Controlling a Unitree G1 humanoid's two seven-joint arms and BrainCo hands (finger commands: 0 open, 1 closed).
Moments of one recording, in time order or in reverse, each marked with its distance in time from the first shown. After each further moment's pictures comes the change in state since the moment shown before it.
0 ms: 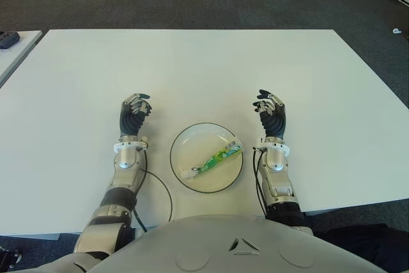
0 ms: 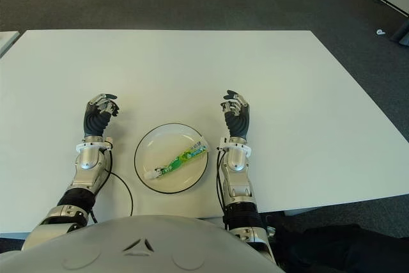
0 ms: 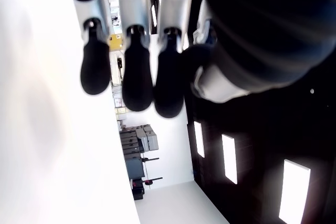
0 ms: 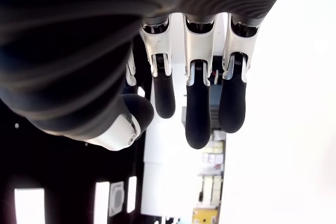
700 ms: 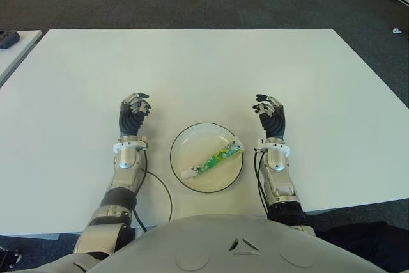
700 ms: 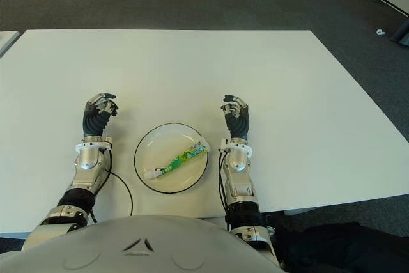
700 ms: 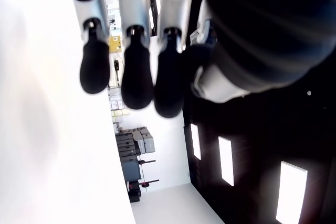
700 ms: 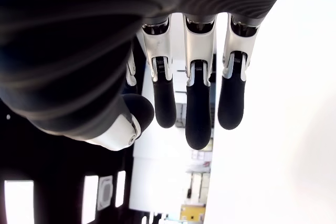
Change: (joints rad) left arm 0.006 -0.001 -0.001 -0.010 0.001 -0.015 0.010; right arm -0.006 -0.032 -0.008 0.030 -0.009 0.022 0.018
